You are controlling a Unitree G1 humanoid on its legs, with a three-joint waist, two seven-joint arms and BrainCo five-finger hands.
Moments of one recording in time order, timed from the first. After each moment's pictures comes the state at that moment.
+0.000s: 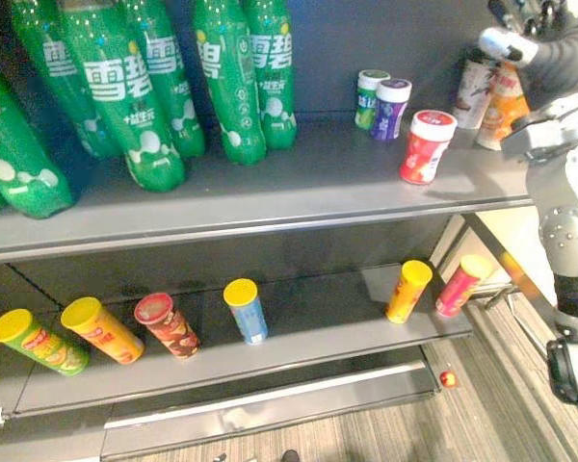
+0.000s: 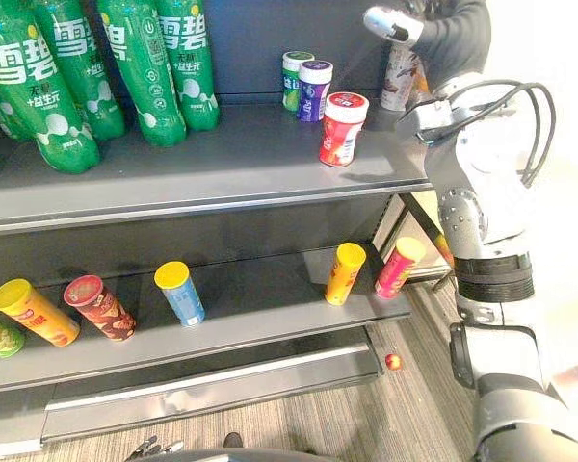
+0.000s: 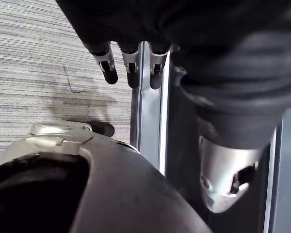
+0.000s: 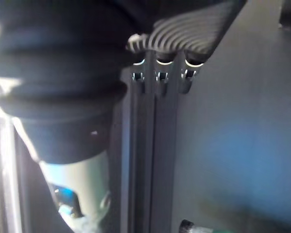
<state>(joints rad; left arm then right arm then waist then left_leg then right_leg) 0.27 0.16 0.04 0.95 -0.22 -0.06 -0.05 -0.83 -0.64 -0.03 -0.12 0.67 0.08 -0.09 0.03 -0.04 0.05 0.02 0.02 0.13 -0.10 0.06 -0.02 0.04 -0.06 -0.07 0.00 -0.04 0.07</state>
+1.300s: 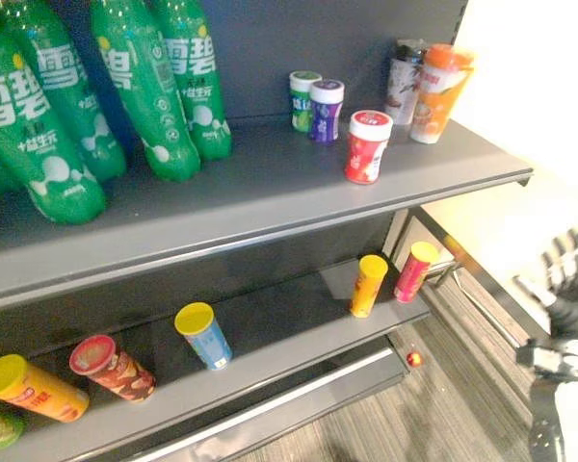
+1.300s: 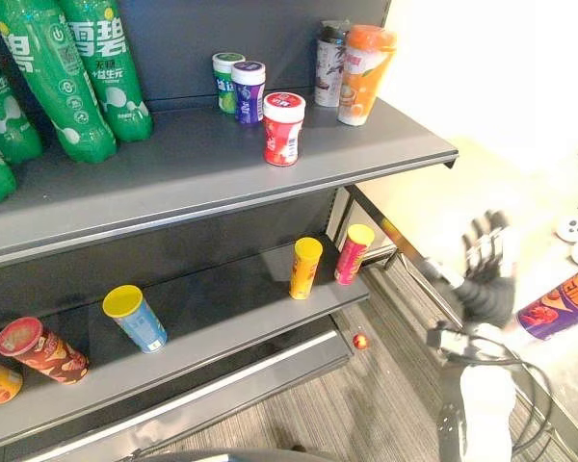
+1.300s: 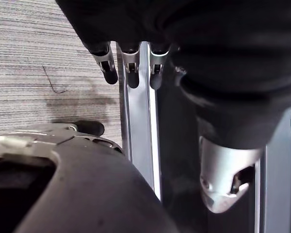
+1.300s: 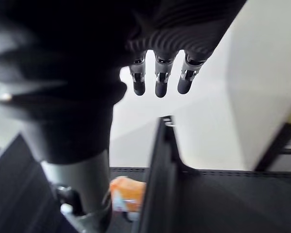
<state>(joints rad) 0.32 0.13 0.15 0.98 -0.22 -0.13 -0.03 0.29 -0.16 -0.24 -0.21 0.39 -0.22 -0.03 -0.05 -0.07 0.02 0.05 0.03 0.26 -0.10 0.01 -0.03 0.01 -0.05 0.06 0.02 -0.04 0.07</state>
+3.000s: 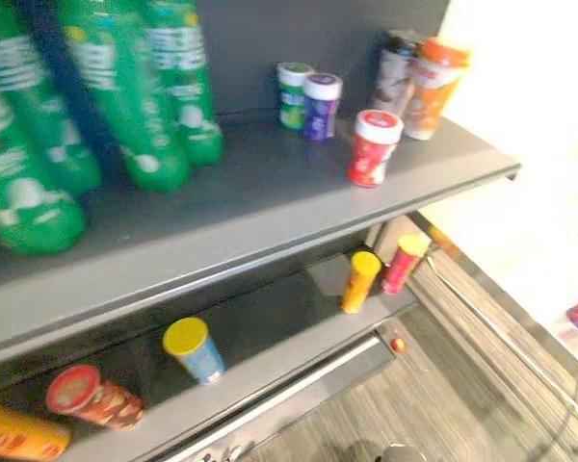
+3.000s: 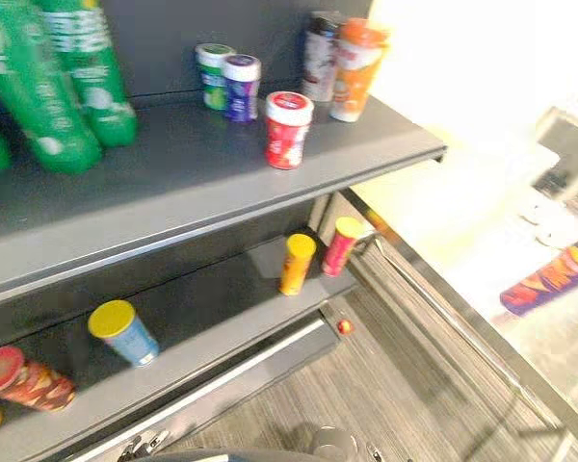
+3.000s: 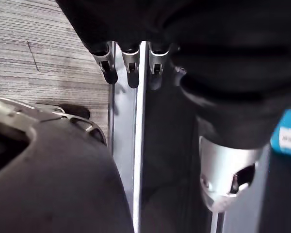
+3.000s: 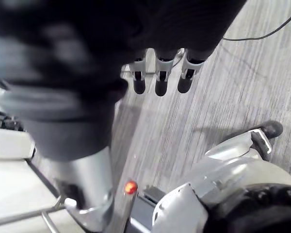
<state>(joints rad) 0.25 0.09 0.19 0.99 -0.37 -0.13 -0.02 0.31 0.05 -0.31 0.94 0.37 -0.25 -0.17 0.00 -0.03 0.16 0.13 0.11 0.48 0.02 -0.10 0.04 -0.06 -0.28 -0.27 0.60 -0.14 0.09</state>
